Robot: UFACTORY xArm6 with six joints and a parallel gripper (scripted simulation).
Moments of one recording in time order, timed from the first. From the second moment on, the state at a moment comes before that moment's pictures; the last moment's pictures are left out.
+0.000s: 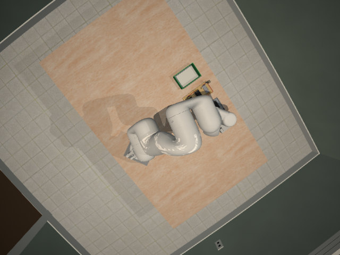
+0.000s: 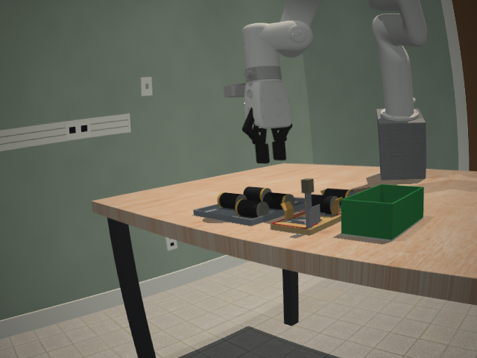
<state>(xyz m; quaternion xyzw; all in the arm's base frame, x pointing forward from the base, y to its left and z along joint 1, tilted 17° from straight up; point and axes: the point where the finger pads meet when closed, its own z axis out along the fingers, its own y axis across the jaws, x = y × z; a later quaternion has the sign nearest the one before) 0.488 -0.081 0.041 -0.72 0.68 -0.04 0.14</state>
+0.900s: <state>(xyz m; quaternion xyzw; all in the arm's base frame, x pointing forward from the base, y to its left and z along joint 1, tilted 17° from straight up) 0.446 -0.183 0.052 -0.72 0.68 -0.04 0.14</state>
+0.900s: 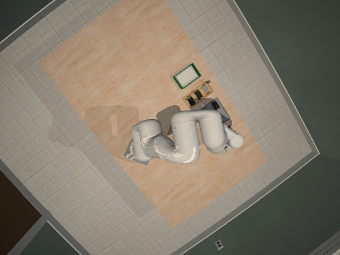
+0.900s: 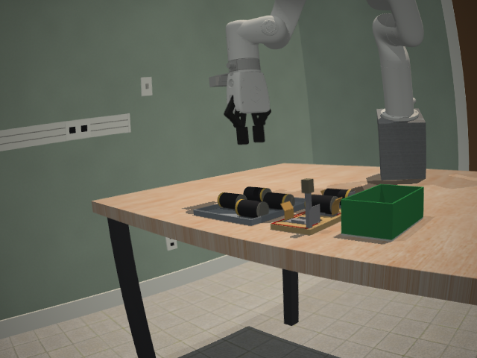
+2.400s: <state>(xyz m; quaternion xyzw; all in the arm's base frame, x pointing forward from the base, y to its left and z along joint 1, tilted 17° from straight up) 0.466 -0.174 -0.023 -0.72 0.68 -0.04 0.14</state>
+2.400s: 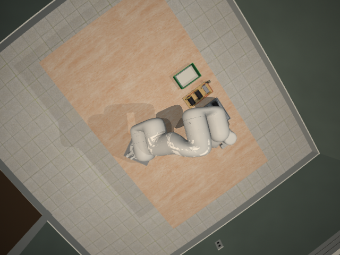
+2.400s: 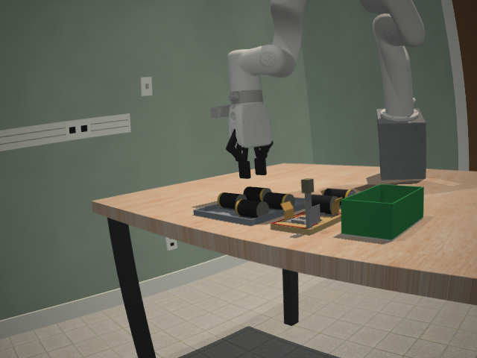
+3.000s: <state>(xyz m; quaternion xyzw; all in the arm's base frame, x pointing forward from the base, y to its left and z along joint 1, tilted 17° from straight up) 0.468 -0.174 -0.024 -0.72 0.68 -0.04 0.14</state>
